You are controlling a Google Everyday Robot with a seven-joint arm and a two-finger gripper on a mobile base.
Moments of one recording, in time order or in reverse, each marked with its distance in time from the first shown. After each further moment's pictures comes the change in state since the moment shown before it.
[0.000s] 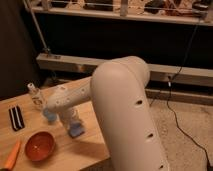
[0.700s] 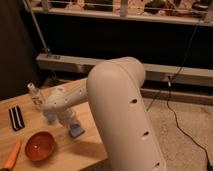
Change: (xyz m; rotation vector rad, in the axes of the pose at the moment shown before) arm 0.001 0.005 0.006 0.022 0.018 -0.035
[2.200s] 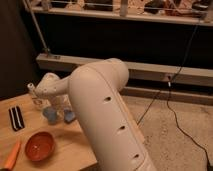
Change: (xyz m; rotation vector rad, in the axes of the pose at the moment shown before) arm -0.112 -0.007 -0.024 0.041 -0.068 -0.054
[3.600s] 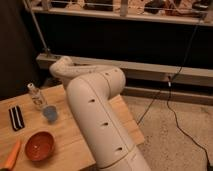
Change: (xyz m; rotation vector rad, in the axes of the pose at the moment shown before) arm -0.060 -0.113 0.040 -0.007 0.086 0.138
